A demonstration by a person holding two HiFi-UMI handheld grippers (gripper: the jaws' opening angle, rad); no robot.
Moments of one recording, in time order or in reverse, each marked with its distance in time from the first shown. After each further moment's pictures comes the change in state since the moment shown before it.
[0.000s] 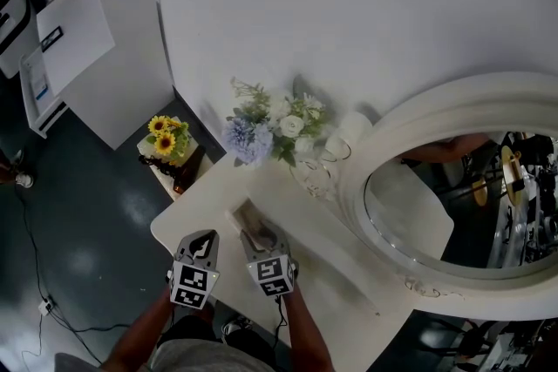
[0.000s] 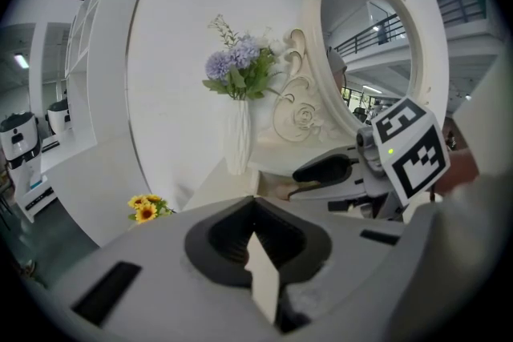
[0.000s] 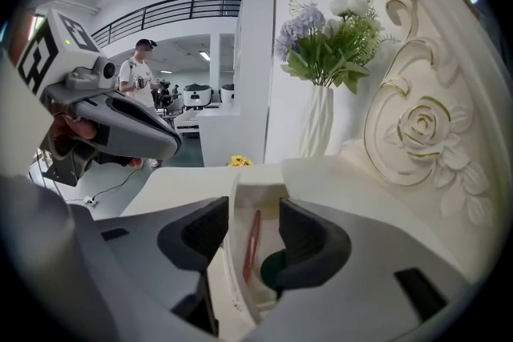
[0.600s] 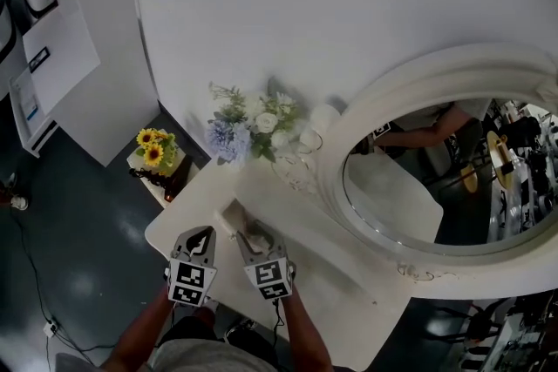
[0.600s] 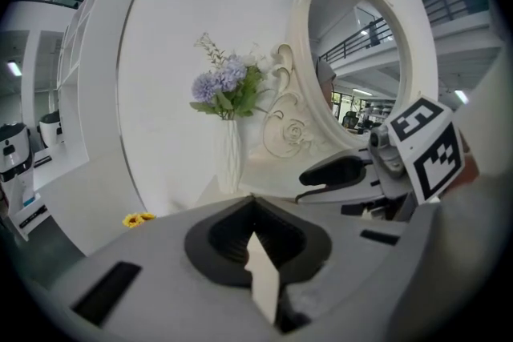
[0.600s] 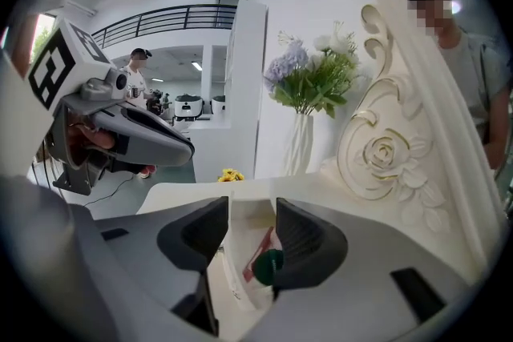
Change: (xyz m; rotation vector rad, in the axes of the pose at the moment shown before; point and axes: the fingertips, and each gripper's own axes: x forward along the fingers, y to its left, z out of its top) left arm -0.008 -0.013 0.035 0.055 -0.064 -0.030; right arm -0.041 -0.007 0.021 0.025 -0.079 -0.071
